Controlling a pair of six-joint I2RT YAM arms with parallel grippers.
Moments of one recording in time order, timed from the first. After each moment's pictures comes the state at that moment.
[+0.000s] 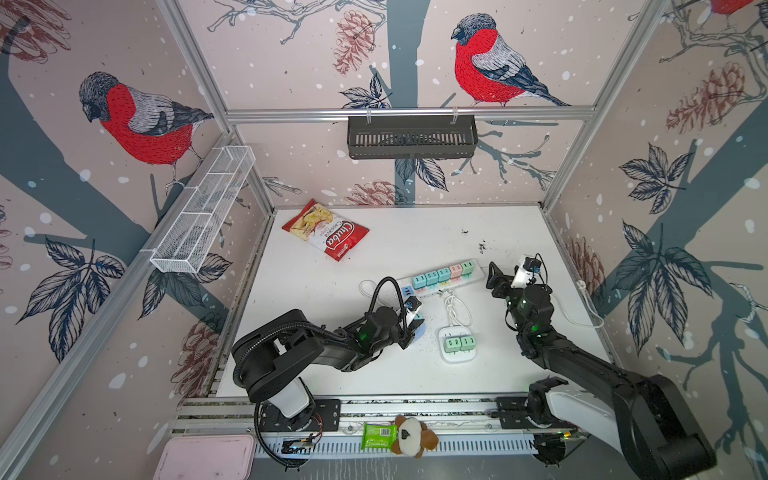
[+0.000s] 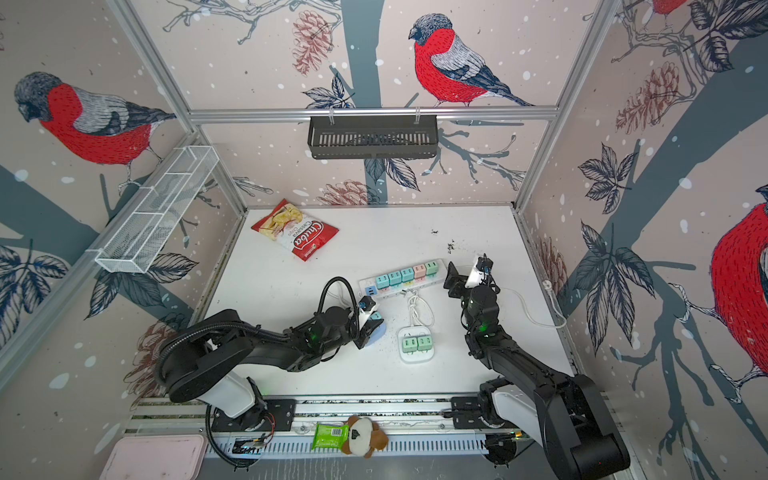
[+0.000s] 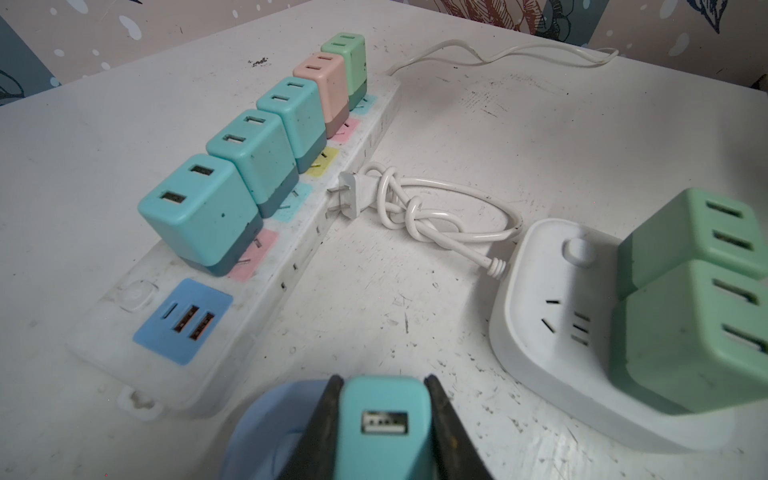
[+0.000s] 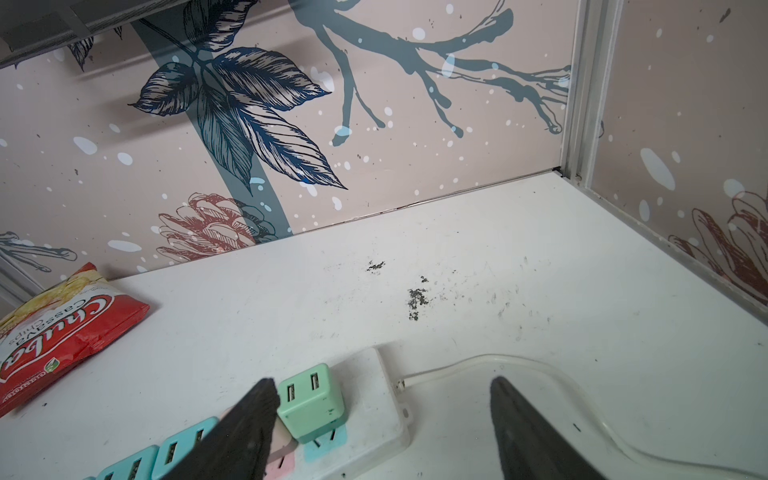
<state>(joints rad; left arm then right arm) -0.94 1.60 0.40 0.74 0.02 0.00 0.28 1.07 0.24 0.72 0.21 0.26</state>
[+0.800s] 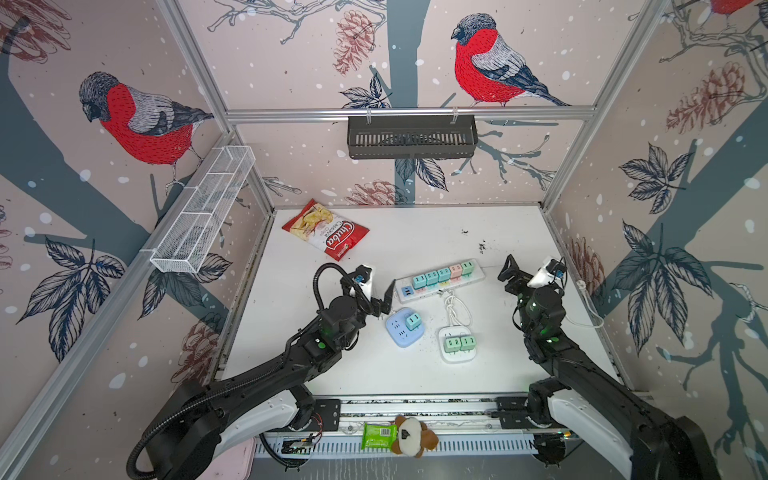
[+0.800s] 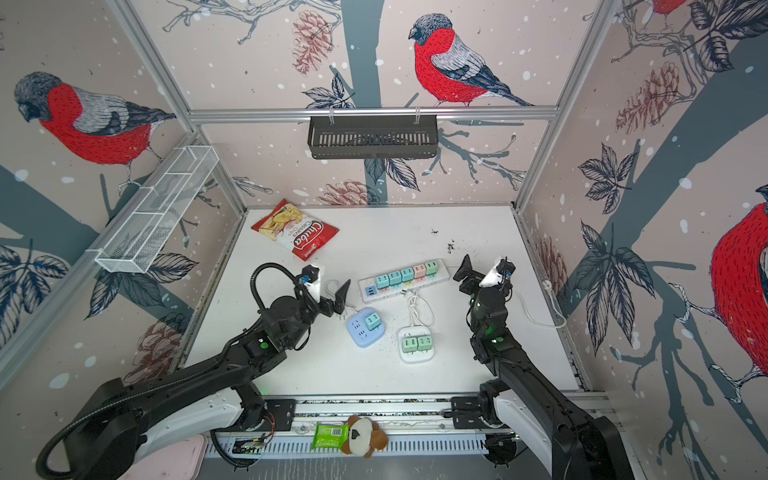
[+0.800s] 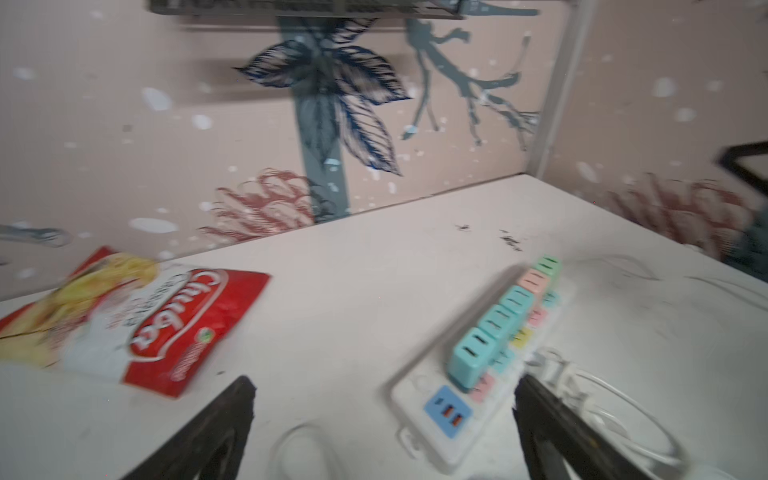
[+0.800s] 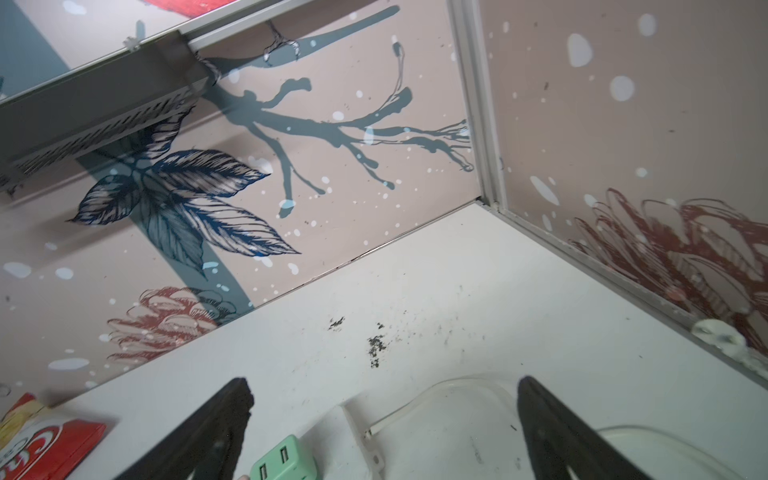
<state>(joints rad) -0.74 0.97 0.37 0.50 -0.41 -0.02 0.28 0.85 0.24 0.56 0.47 0.40</state>
